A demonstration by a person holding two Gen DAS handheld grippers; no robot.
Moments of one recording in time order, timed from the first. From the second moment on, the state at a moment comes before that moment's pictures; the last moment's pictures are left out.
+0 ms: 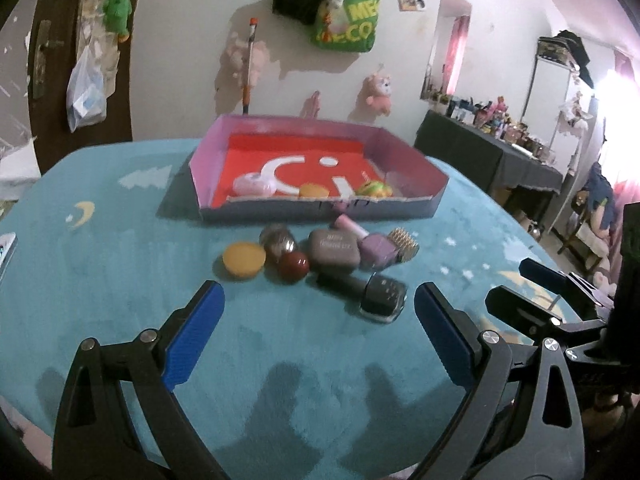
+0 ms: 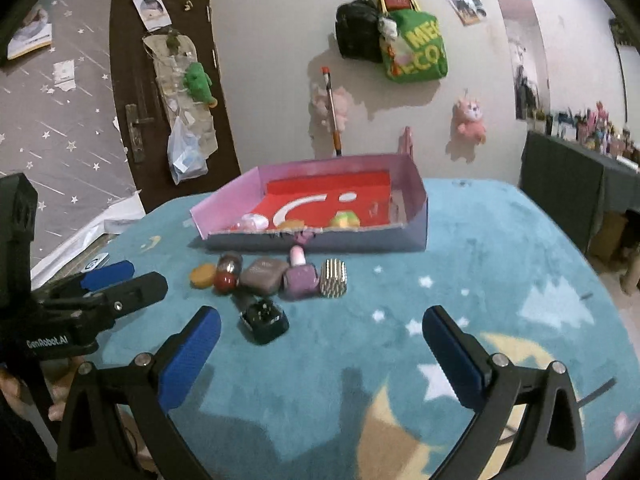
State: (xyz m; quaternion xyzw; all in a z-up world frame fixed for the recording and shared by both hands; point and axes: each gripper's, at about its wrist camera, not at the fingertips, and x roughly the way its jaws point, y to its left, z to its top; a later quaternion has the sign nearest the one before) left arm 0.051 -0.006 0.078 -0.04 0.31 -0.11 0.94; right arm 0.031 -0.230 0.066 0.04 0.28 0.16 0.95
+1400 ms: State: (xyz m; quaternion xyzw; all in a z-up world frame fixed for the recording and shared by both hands) left arm 0.086 0.009 0.045 -0.03 0.38 -0.08 0.92; right arm 0.066 -0.232 0.034 0.04 0.35 0.13 0.93
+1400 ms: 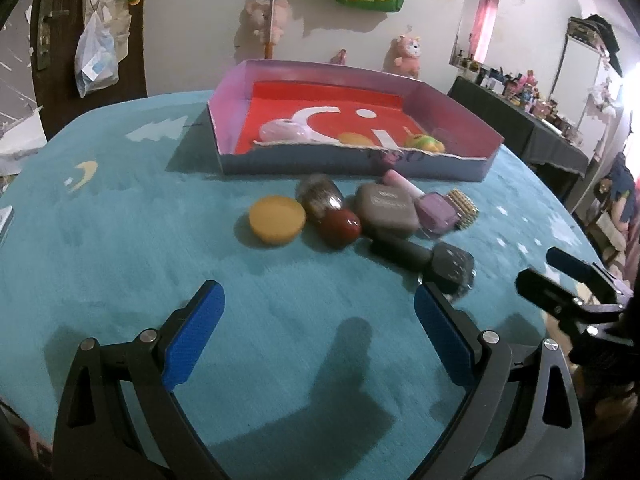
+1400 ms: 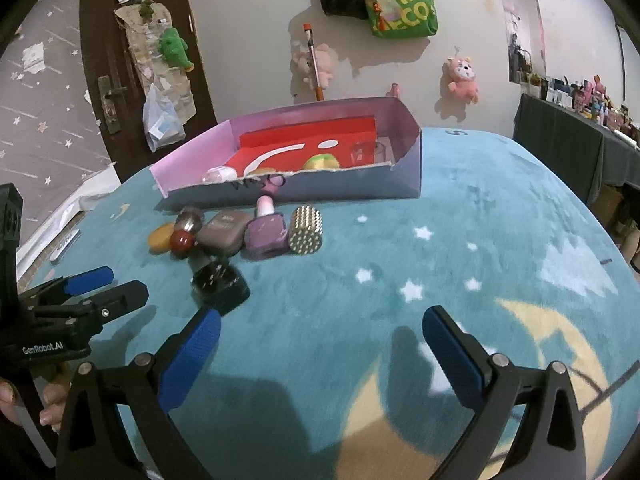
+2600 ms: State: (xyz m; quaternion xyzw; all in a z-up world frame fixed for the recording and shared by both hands) left arm 0.164 0.034 0.036 0.00 0.46 -0.07 0.88; right arm 0.171 -0.222 0.029 -0.01 0.43 0.16 0.89
